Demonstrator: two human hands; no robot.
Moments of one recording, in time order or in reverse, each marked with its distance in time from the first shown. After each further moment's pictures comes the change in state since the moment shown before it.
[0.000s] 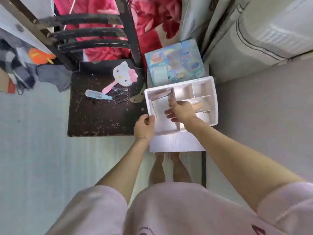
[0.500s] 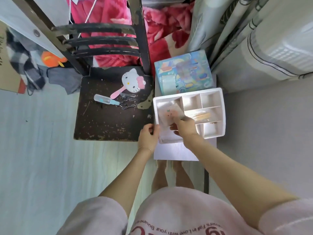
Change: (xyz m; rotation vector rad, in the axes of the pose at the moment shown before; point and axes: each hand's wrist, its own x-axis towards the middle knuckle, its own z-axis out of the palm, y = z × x) left_hand 0.004 -0.011 -0.007 0.082 -0.061 0.023; right_hand -0.006 0.016 0.019 0.073 0.113 0.073
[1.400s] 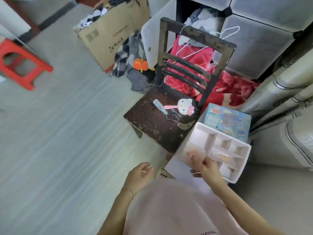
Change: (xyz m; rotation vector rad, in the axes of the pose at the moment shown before) left_hand -0.202 -0.075 -0.050 -0.296 0.249 -0.126; right_hand -0.119 0.008 -0.054 -0.609 -0.457 -0.439
